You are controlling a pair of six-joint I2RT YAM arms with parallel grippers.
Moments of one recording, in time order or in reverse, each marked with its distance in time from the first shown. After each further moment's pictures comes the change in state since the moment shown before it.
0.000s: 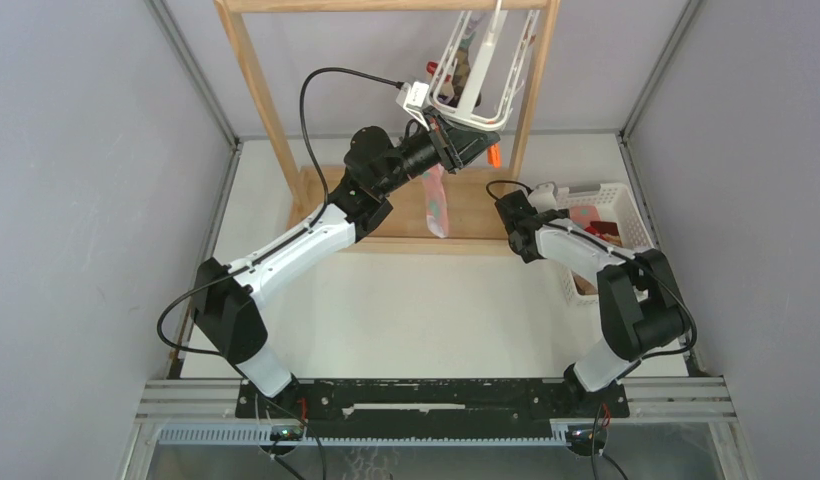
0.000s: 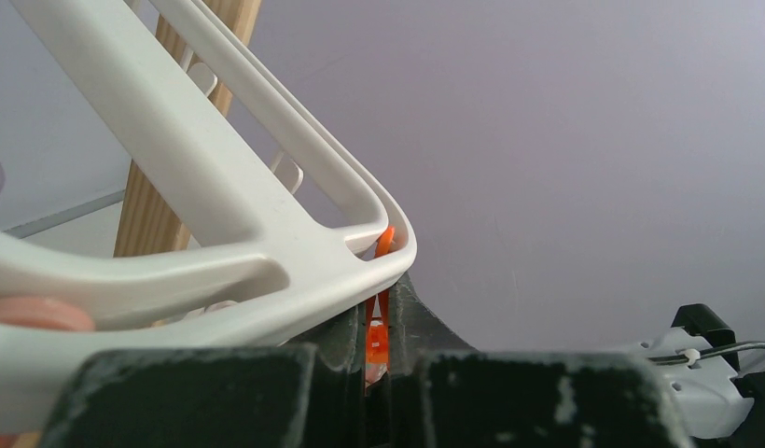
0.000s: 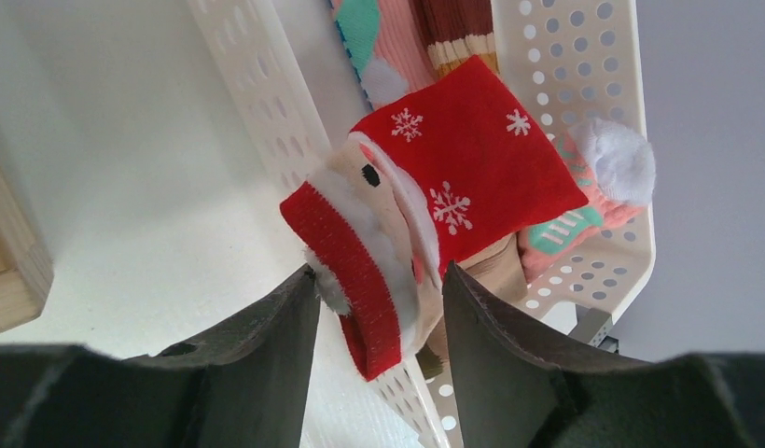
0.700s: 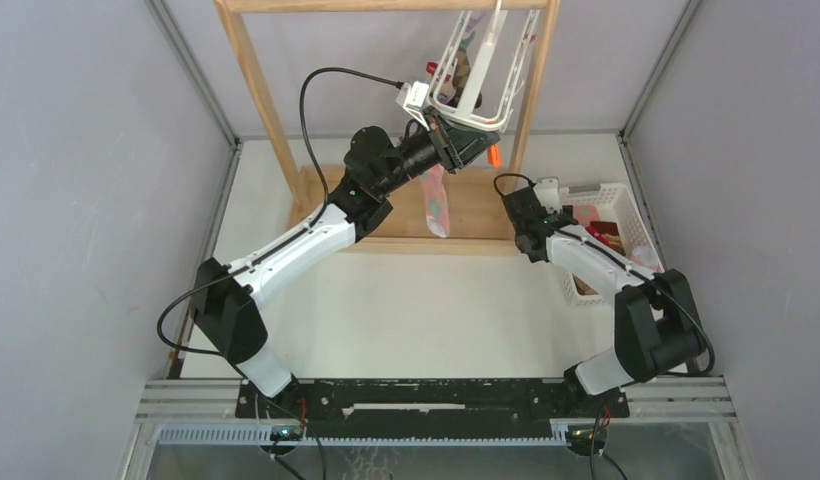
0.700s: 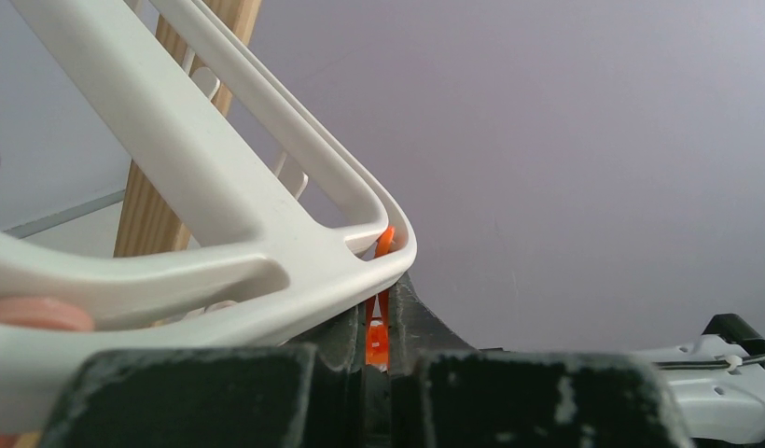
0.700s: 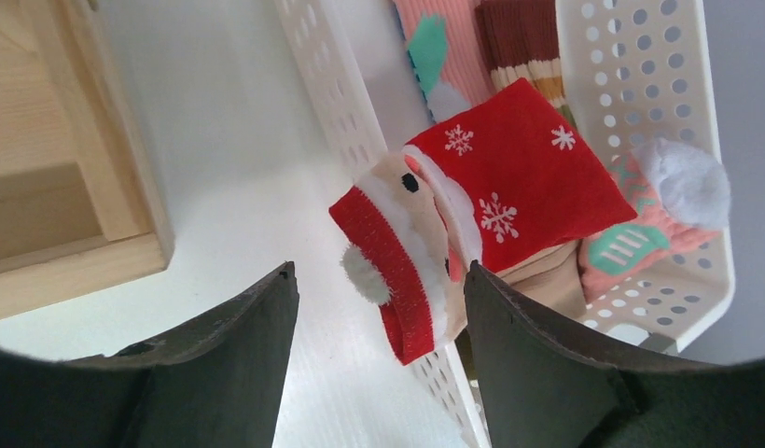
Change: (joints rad) left arm 0.000 0.000 0.000 0.000 0.000 0.000; right arm -0.004 -0.135 -0.037 0.089 -0.167 -0.006
